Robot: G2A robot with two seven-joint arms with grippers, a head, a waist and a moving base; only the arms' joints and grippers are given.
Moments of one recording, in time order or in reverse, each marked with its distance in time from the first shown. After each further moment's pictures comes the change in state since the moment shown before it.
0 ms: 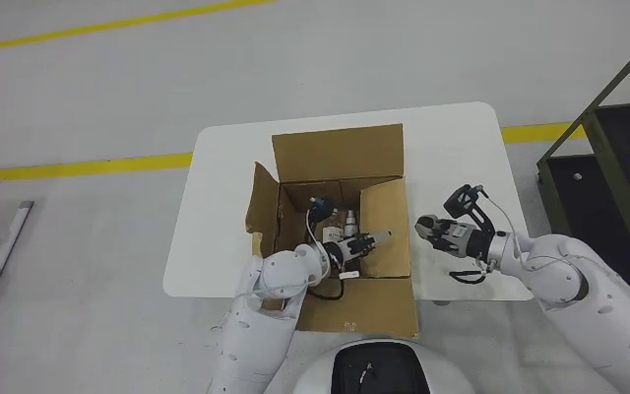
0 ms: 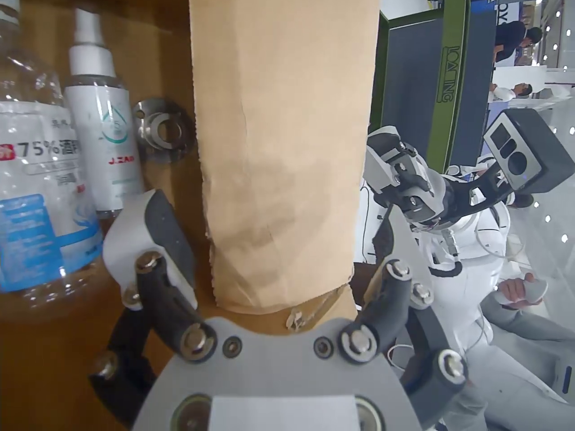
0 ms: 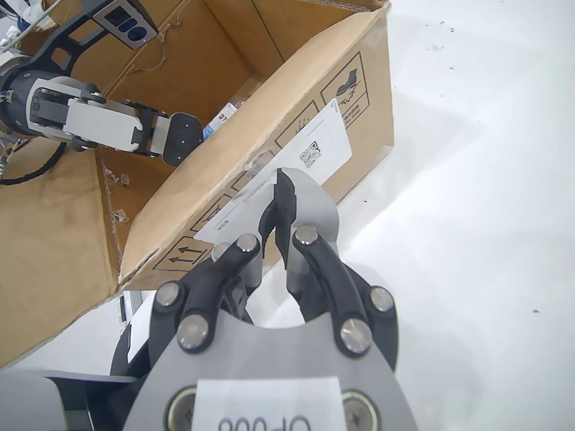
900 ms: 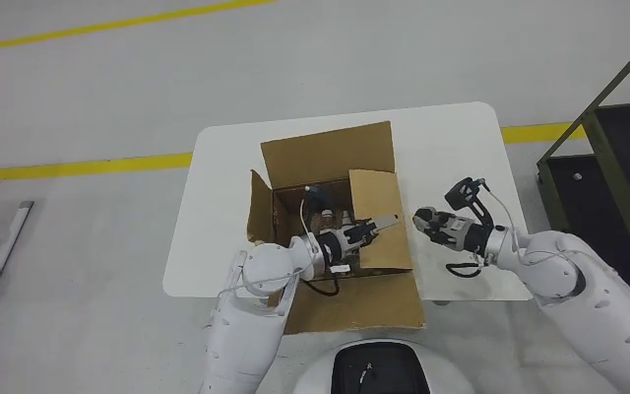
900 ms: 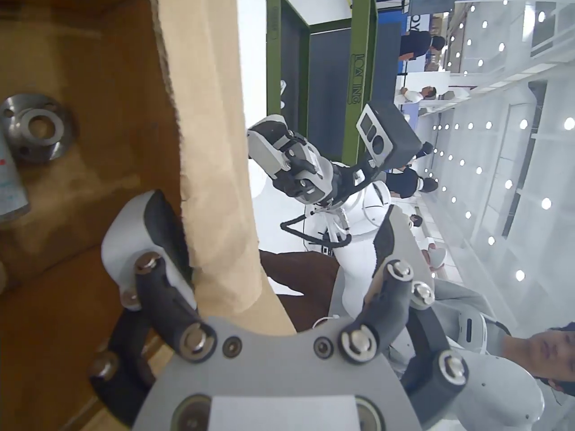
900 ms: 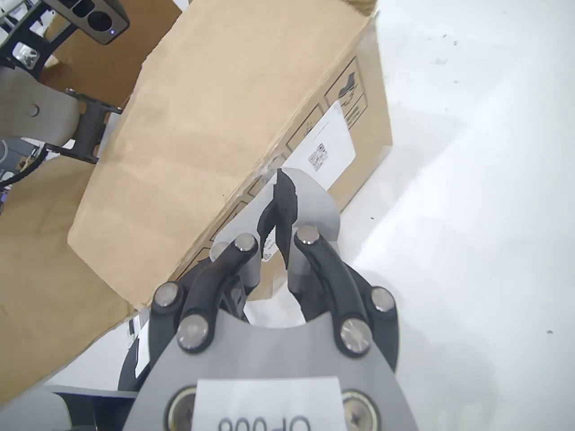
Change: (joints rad) left arm -0.018 0.014 -0.030 -0.112 -0.270 0.030 0.004; right arm 0.017 -0.008 0.022 -0.002 0.040 0.026 -0.031
